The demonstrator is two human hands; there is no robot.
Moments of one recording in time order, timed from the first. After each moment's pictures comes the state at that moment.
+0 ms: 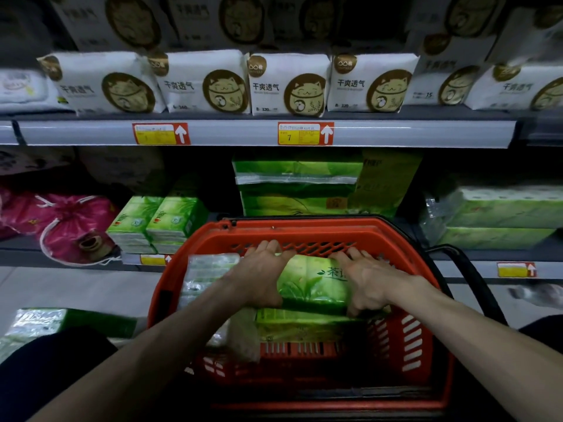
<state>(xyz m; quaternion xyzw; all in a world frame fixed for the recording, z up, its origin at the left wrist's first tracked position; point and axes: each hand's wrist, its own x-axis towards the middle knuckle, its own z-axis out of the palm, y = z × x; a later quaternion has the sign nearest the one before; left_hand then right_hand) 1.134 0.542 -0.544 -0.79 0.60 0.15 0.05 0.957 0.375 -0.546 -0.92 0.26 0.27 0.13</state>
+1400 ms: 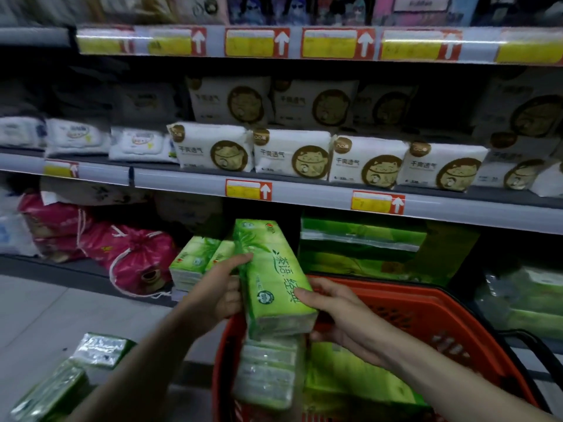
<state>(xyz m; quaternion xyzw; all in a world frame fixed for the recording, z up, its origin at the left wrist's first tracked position) 1.226 0.659 -0.453 -0.64 0.03 0.42 -0.64 1.062 0.505 -0.475 -0.61 0.27 -0.02 0.75</state>
